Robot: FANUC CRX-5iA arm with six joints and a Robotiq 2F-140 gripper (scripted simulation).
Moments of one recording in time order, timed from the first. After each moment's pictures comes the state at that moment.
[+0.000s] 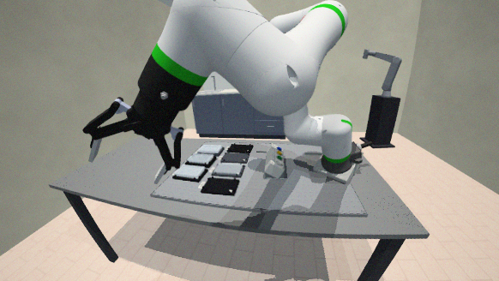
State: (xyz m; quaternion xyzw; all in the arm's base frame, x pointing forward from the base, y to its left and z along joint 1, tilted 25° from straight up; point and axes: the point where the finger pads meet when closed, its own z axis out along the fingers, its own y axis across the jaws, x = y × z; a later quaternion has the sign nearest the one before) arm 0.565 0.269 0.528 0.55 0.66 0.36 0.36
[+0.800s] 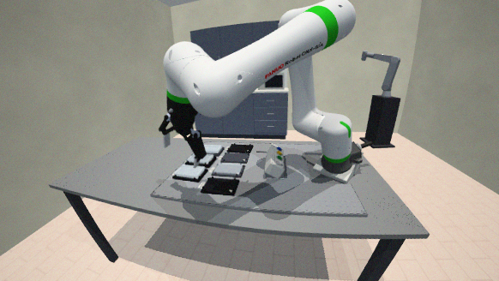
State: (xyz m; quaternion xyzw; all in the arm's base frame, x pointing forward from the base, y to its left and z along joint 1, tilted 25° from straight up) arm 0.591 0.048 0.367 0.82 0.47 0.25 0.22
